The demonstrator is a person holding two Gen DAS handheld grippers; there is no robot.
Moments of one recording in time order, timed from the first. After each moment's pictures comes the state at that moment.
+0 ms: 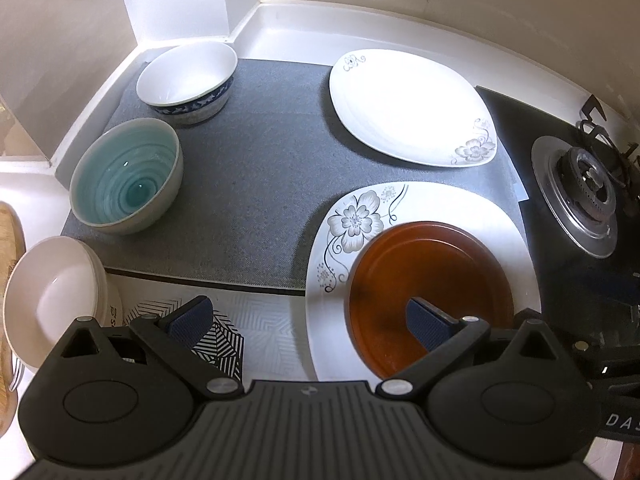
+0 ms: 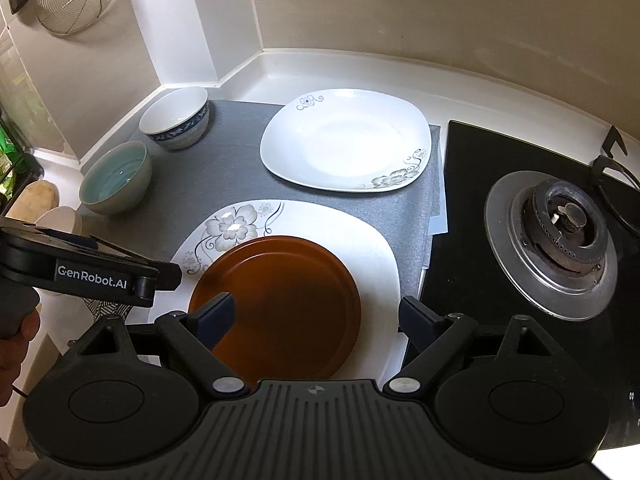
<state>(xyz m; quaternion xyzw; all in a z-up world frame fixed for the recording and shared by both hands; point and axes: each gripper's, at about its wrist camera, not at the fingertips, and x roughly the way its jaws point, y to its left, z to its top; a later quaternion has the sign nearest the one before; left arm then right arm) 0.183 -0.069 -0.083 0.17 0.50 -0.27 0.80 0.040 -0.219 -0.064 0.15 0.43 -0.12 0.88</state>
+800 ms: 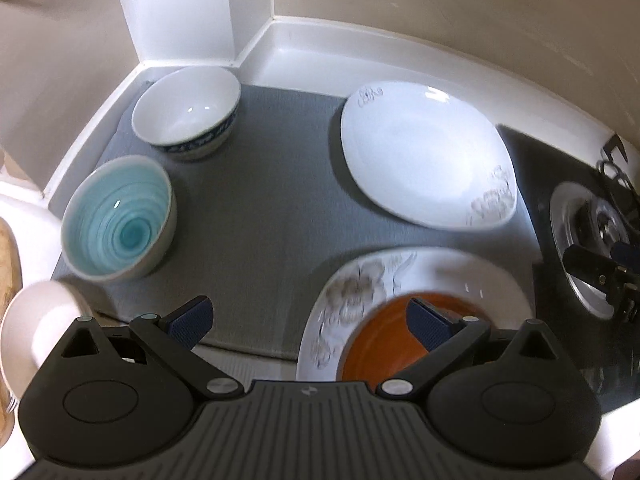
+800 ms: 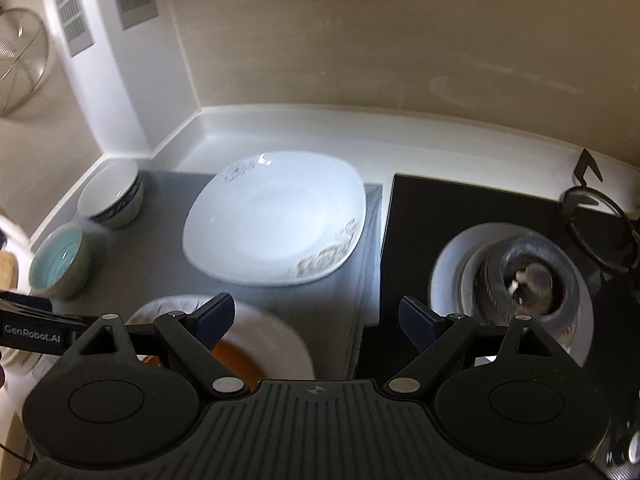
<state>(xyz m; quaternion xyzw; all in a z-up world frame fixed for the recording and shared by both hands) 0.224 -0.106 -0.076 0.15 0.50 -0.24 0.82 0.070 -0.302 -0.061 0.17 0.37 -0.18 0.90</state>
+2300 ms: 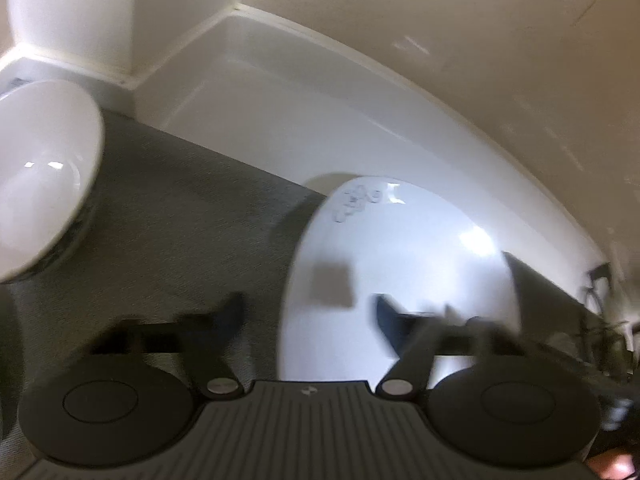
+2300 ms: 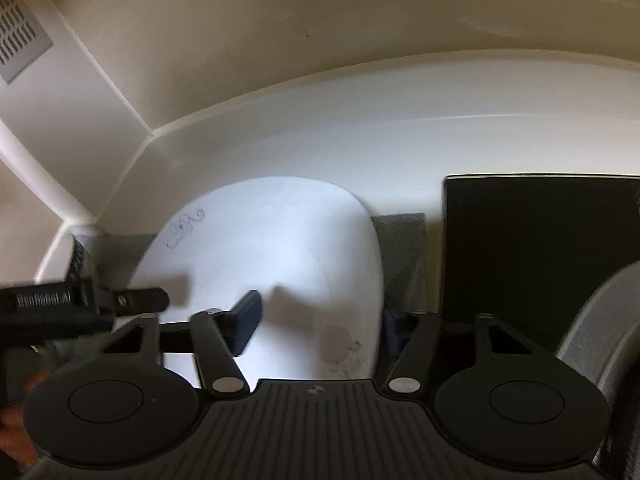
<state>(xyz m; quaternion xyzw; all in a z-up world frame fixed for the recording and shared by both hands) 0.361 -0.186 -0.143 -0.01 0.54 -0.31 0.78 0.210 -0.400 -0.161 0.29 0.37 -0.12 0.87</state>
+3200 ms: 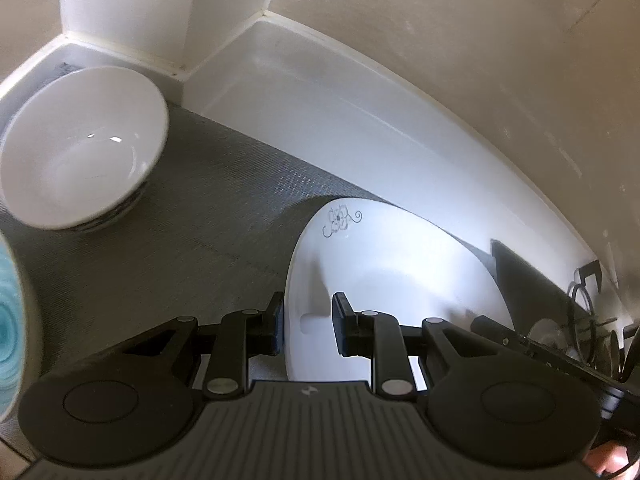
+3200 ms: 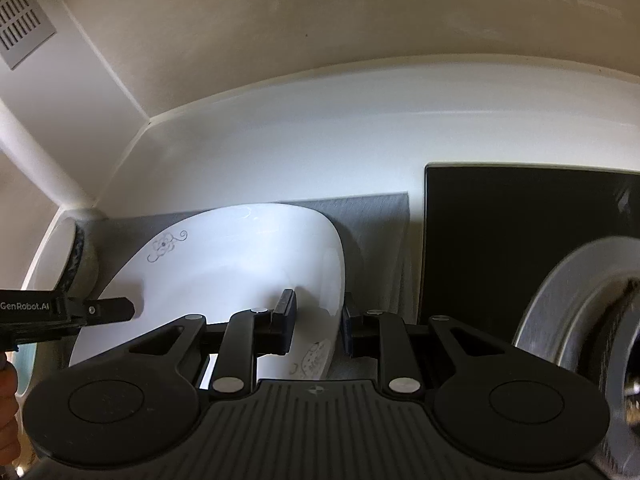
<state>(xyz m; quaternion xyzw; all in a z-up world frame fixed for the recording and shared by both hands) 0.335 -0.150 -0.121 -0.01 0.54 -0.28 0.79 0.196 -0.387 -0.142 0.28 0.40 -0.14 0.86</state>
